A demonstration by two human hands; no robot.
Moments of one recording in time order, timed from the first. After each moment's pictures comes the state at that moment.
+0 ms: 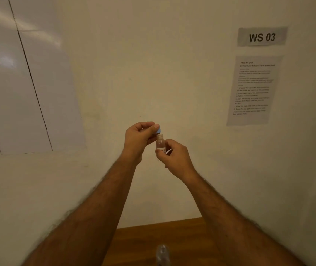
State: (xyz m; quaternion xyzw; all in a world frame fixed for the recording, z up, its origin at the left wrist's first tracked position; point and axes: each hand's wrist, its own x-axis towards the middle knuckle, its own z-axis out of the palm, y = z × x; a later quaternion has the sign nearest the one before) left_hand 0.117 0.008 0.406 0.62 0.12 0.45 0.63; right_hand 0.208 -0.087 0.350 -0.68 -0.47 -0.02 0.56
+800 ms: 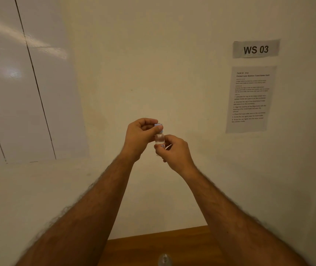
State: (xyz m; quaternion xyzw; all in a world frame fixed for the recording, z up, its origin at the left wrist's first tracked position) left_hand 0.110 0.003 0.440 0.69 0.07 0.46 0.56; right_hand 0.205 -0.087 0.387 -0.65 -0.47 -0.05 0.60
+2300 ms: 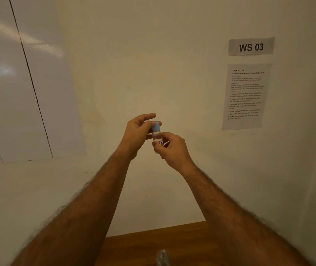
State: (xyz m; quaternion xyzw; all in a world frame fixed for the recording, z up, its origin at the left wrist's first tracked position) left_hand 0.108 -0.003 0.443 0.72 0.10 0.43 0.53; right_hand 0.199 -0.091 0.390 -0.66 -0.48 -0.04 0.58
